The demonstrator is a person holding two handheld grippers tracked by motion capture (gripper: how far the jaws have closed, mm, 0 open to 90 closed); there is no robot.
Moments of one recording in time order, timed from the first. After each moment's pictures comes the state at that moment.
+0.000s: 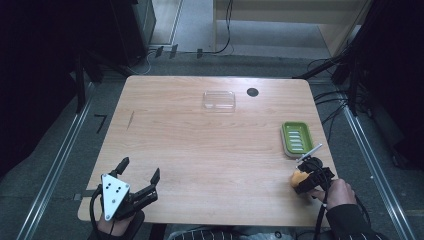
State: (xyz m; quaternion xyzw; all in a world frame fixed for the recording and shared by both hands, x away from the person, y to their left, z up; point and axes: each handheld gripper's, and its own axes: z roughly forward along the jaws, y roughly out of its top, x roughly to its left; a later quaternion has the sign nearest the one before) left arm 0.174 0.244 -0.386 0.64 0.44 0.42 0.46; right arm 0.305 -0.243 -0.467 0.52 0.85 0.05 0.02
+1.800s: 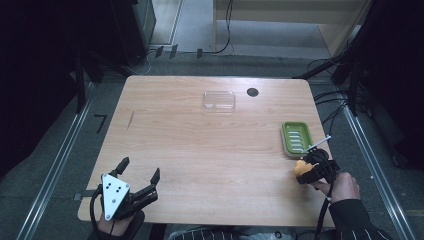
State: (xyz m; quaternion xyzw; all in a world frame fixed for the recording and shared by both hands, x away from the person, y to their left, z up) left arm 0.175 0.243 -0.386 0.64 0.44 0.42 0.46; right arm 0.314 -0.251 -0.443 0.53 0.84 0.09 0.05
